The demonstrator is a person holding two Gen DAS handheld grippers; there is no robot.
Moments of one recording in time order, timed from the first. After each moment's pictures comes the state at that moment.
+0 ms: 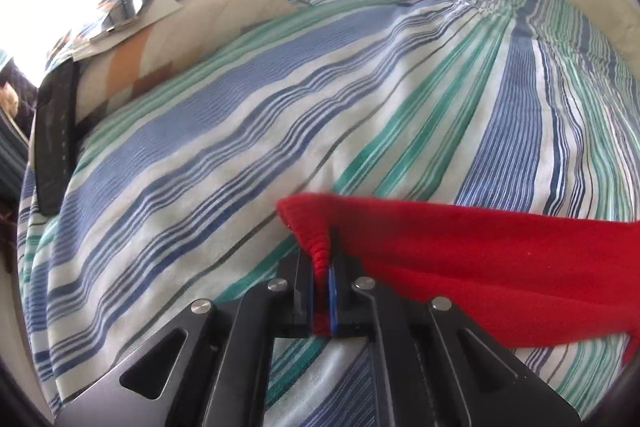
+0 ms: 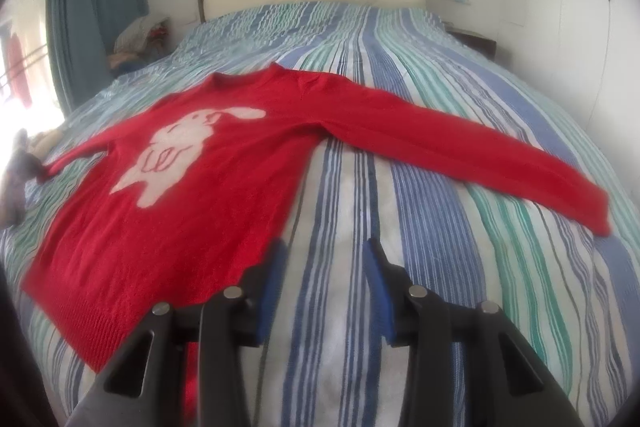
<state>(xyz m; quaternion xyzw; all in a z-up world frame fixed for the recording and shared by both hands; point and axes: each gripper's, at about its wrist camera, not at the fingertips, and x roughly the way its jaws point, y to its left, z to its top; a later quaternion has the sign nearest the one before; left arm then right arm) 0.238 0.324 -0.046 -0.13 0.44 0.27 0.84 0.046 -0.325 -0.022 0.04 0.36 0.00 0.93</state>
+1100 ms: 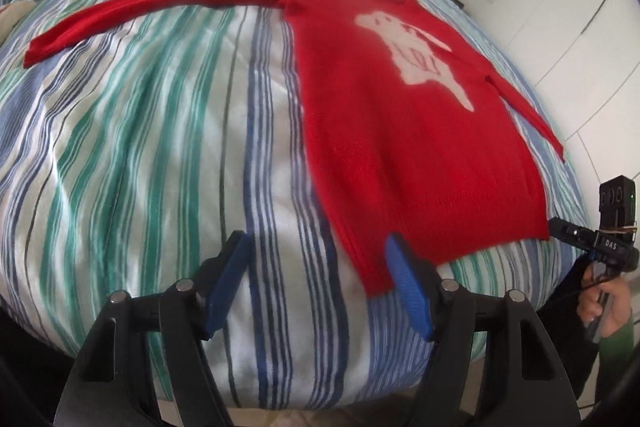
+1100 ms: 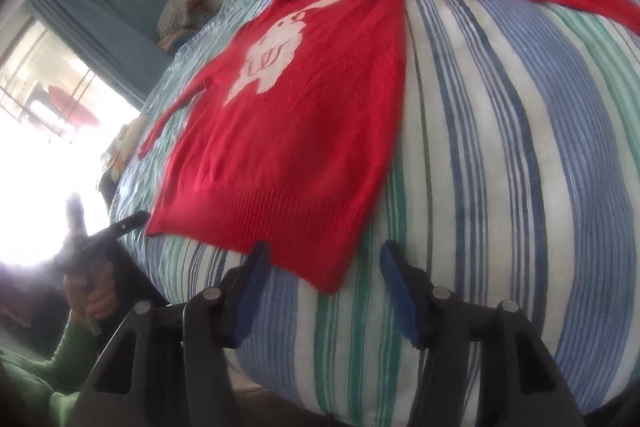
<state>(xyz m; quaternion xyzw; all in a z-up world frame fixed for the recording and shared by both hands) 0.037 0.062 -0.027 -0.09 0.50 -0.16 0.84 -0.012 -0.290 -0.051 0.24 0.49 0.16 0.82</state>
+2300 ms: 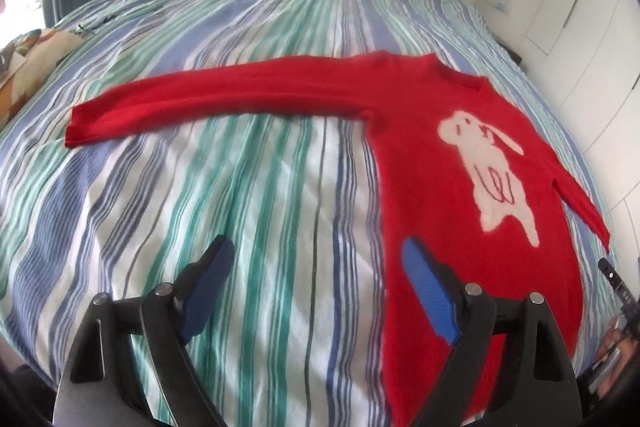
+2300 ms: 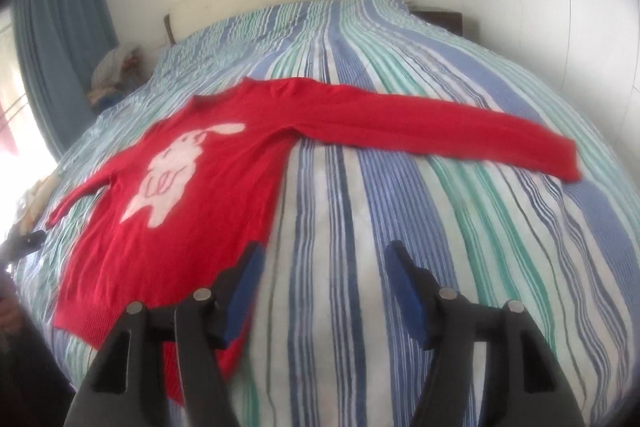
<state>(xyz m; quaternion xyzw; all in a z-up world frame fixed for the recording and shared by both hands) 0.137 0.097 0.000 -0.10 0.45 -0.04 0.89 0.021 -0.348 -0.006 0.12 0.36 -0.05 0.92</state>
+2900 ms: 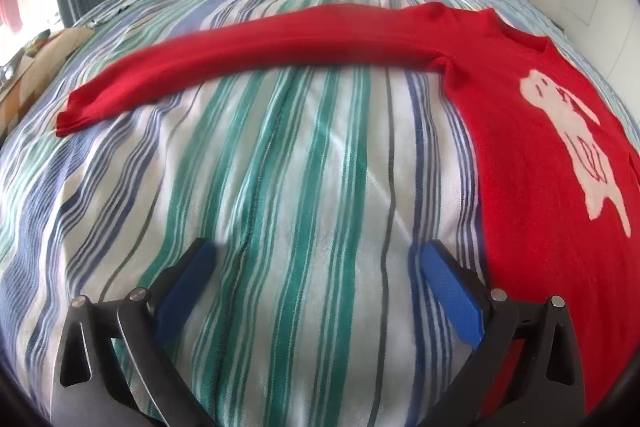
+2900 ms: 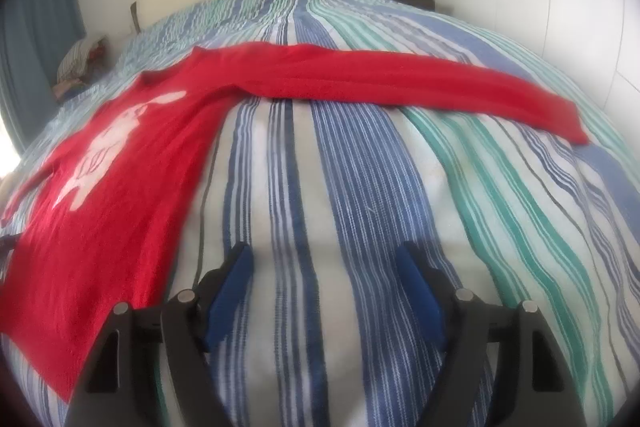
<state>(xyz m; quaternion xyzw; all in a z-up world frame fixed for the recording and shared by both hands) 0.156 0.092 -0.059 -0.03 0.47 0.03 0.88 0.036 -0.357 -0.063 0.10 0.39 -0.10 0.91</state>
